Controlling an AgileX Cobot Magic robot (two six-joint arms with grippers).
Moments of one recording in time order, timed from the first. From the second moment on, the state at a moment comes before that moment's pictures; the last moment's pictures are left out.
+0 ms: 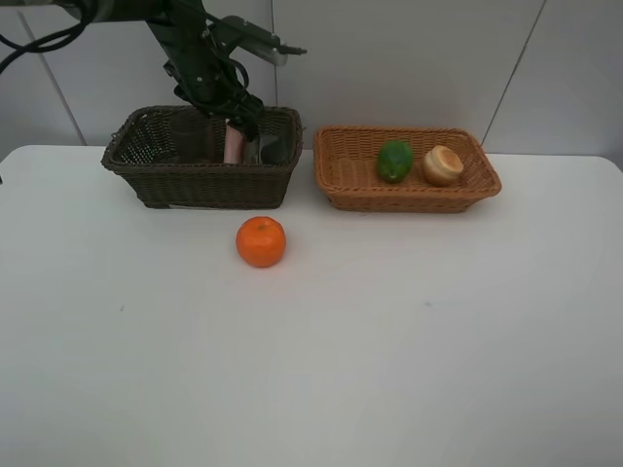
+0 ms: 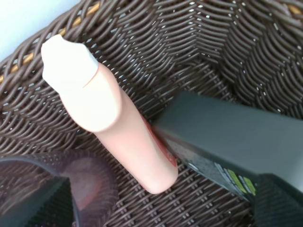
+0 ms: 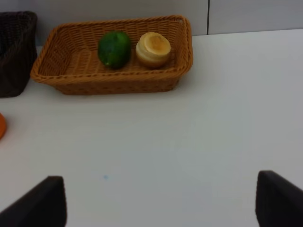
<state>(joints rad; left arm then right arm) -0.35 2.26 -1.92 0.10 0.74 0.20 0.01 0.00 -0.52 0.05 1.06 0.05</state>
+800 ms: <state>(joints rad) -0.43 2.11 -1.93 0.07 1.09 0.29 0.01 0.00 -0.52 0.05 1.06 0.05</state>
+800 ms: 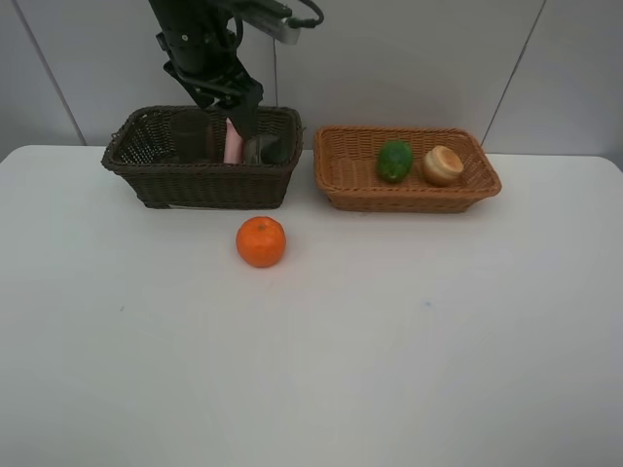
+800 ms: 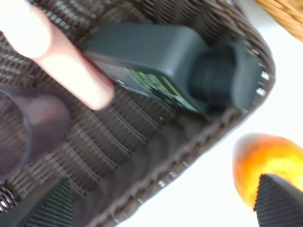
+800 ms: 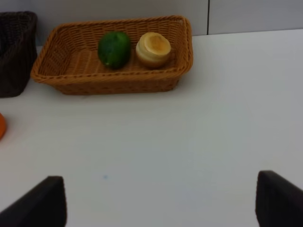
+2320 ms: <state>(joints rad) -0.64 2.11 -1.71 0.12 1.19 -0.43 0.01 0.00 -0.52 0.05 1.06 0.05</state>
